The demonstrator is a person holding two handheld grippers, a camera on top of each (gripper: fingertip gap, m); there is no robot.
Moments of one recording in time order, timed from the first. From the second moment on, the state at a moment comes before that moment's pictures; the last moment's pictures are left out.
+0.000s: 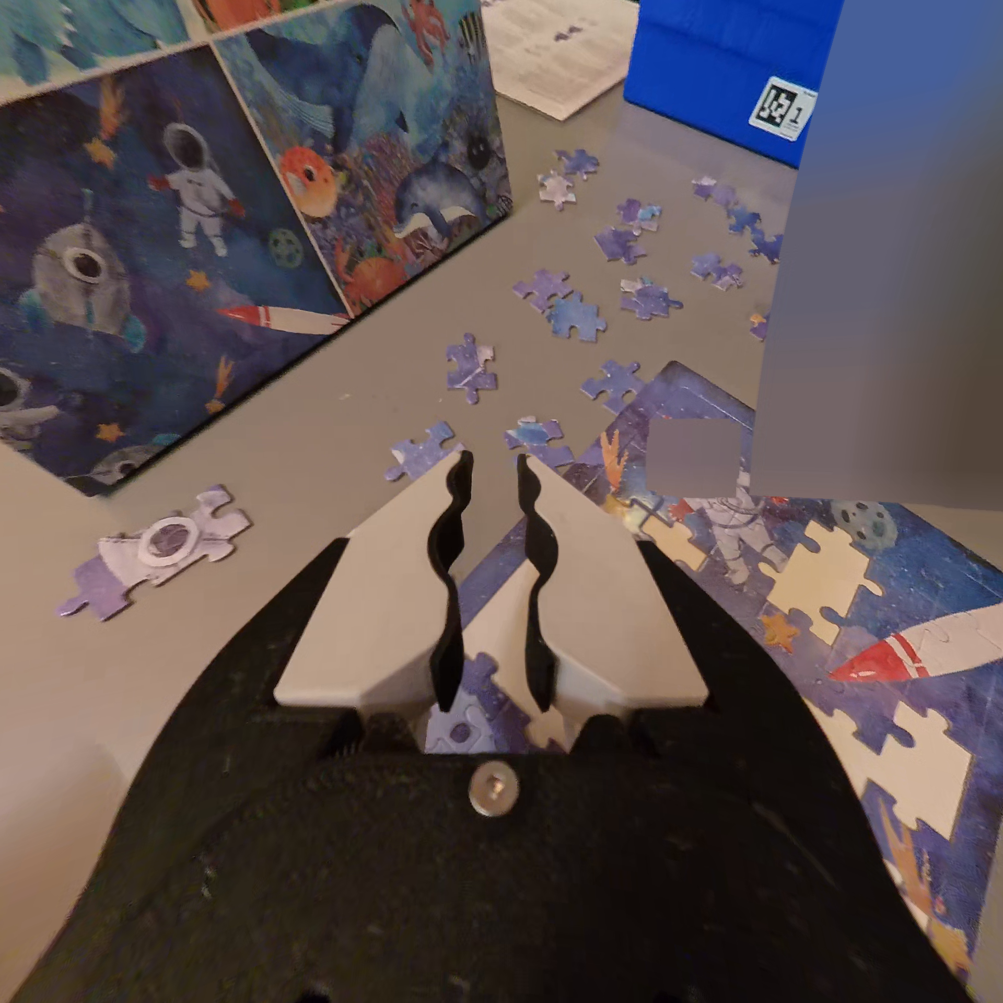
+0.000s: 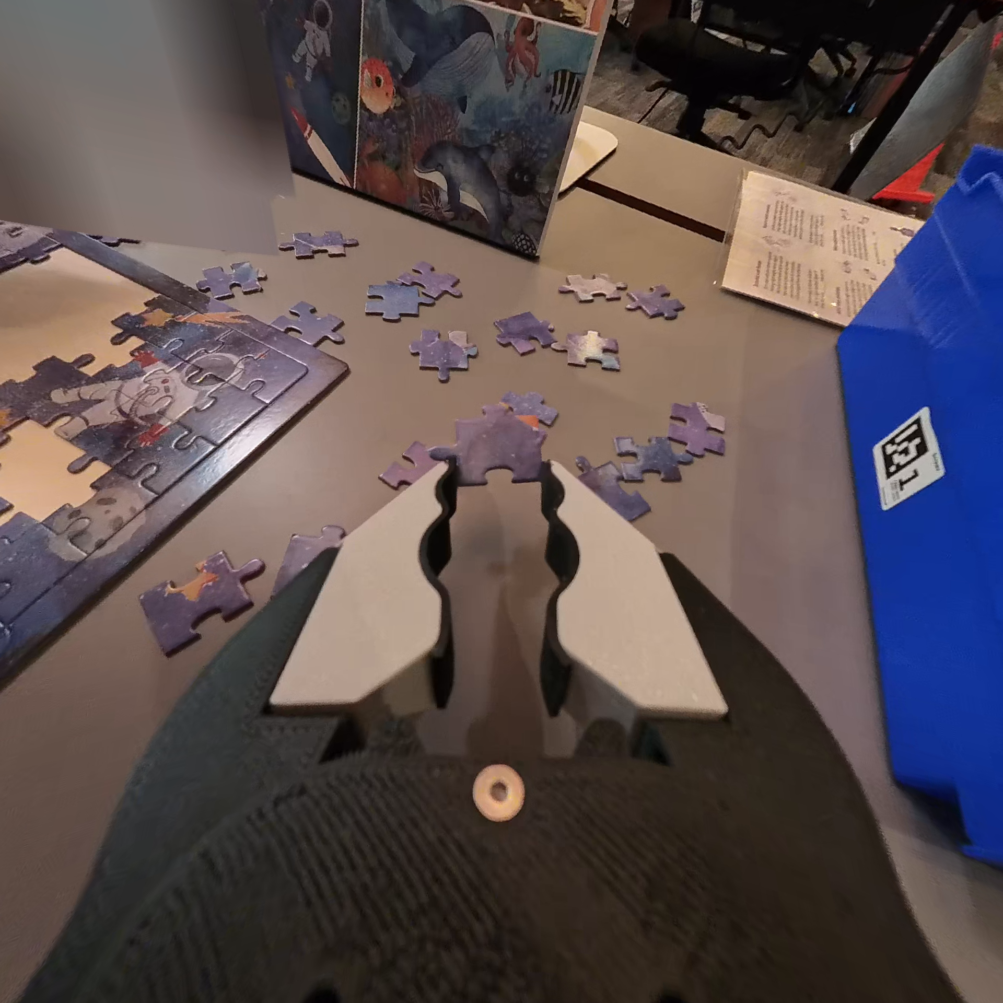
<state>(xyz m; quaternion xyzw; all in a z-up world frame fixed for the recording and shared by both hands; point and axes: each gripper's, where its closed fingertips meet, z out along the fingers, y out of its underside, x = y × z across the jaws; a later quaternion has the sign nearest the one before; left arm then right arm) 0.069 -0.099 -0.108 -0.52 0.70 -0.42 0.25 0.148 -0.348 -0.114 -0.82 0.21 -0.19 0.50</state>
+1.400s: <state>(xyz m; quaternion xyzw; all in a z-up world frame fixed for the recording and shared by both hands) 0.059 -0.088 -0.088 -0.51 0.67 -0.44 0.32 0.152 -0.350 -0.105 -0.81 0.21 -0.20 0.51</state>
